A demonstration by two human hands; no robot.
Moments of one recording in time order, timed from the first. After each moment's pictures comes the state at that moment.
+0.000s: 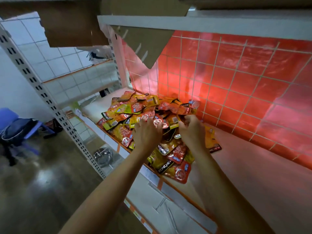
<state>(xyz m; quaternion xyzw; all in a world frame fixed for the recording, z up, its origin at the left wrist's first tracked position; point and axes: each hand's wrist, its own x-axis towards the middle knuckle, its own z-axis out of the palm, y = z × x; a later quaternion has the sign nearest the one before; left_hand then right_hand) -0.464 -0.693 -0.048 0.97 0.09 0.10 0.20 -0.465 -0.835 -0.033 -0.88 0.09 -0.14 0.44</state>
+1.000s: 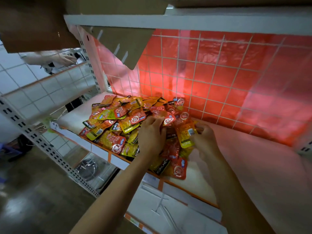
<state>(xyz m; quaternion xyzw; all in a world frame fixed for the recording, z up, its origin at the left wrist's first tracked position) -0.467 -0.710 -0.053 0.91 -0.16 0.24 0.30 -0.500 -0.871 -0.049 -0.73 0.26 -0.08 0.63</state>
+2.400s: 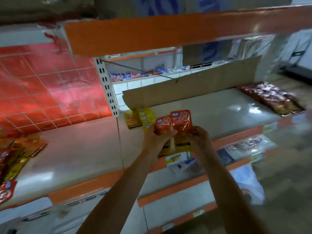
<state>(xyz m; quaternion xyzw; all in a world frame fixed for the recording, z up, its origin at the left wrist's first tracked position) -0.811 -1.093 -0.035 0.67 -0.24 -0.33 0.63 -0.931 -1.164 -0.027 -0.60 0.42 -0.33 0.59</state>
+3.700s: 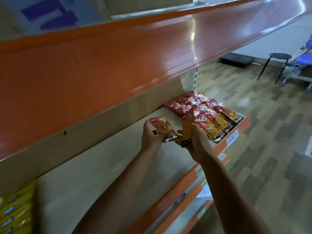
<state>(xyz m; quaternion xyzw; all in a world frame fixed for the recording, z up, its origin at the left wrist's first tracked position) -0.935 -1.483 -0.062 0.68 -0.34 -0.38 0.52 -1.079 -1.497 -0.029 -0.34 0.47 -0.44 0.69</state>
